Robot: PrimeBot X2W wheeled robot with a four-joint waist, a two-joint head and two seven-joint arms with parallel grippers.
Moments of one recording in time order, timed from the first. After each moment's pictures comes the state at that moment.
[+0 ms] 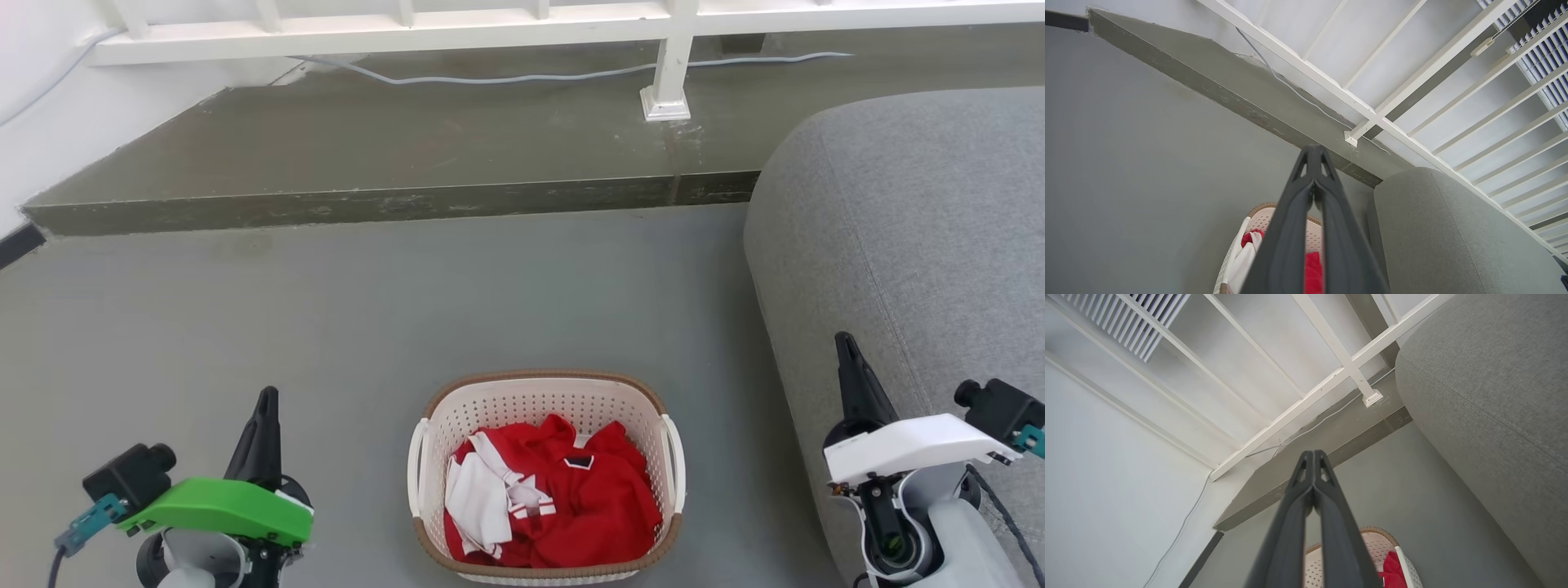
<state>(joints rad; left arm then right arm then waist) -0.06 0.04 -0.11 0.28 -0.81 -0.11 -0.14 -0.05 -0.05 0.04 0.29 0.72 0.11 -0.14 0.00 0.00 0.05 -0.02</state>
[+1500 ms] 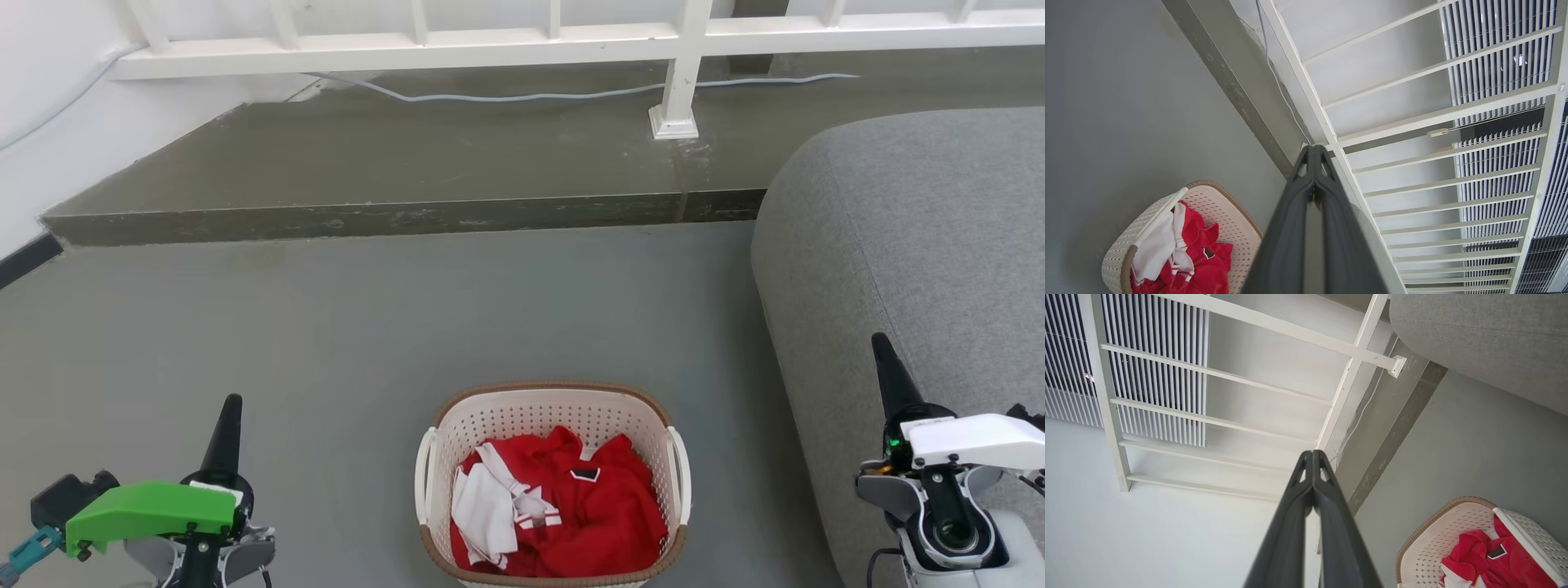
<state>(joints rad) -0.06 0.04 0.00 0.28 -1.31 -0.12 0.01 -0.05 -0.04 -0.06 0.29 1.27 0.11 0.01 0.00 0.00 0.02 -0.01</state>
